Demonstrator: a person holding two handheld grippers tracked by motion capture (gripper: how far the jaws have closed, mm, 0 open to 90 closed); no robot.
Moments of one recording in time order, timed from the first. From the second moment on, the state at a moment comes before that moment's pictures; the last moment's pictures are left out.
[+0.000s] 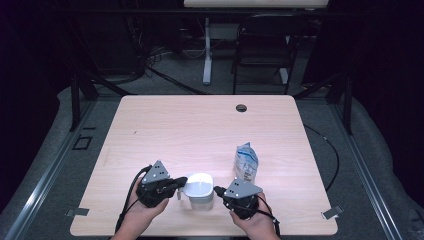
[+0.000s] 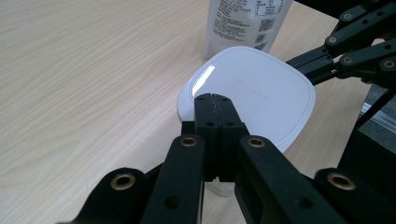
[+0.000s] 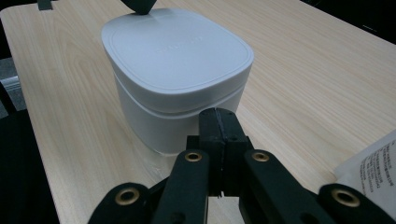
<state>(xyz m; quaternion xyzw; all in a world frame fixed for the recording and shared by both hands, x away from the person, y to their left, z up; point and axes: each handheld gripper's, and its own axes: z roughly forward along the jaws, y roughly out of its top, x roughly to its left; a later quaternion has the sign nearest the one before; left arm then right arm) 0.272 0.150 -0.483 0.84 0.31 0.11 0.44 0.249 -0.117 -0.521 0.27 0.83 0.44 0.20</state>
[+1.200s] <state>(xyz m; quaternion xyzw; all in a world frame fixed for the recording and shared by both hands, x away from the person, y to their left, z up) 0.273 0.152 -0.484 0.84 0.31 0.11 0.44 0.250 -0.113 -0.513 0.26 0.83 0.45 0.21</state>
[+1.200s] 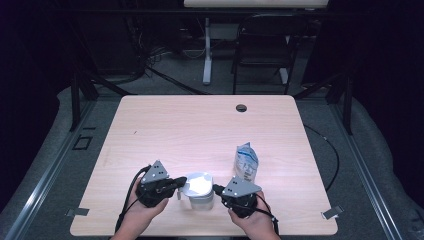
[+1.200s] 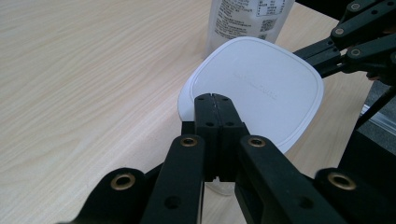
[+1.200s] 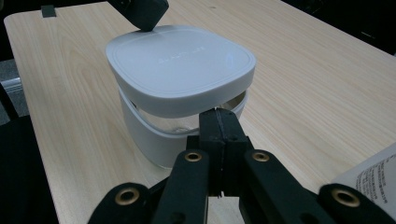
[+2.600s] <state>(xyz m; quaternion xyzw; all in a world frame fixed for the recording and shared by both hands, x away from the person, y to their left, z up) 0.271 0.162 -0.489 0.83 0.32 0.11 0.44 0.252 -0.102 -0.494 0.24 0.83 0.46 0.21</state>
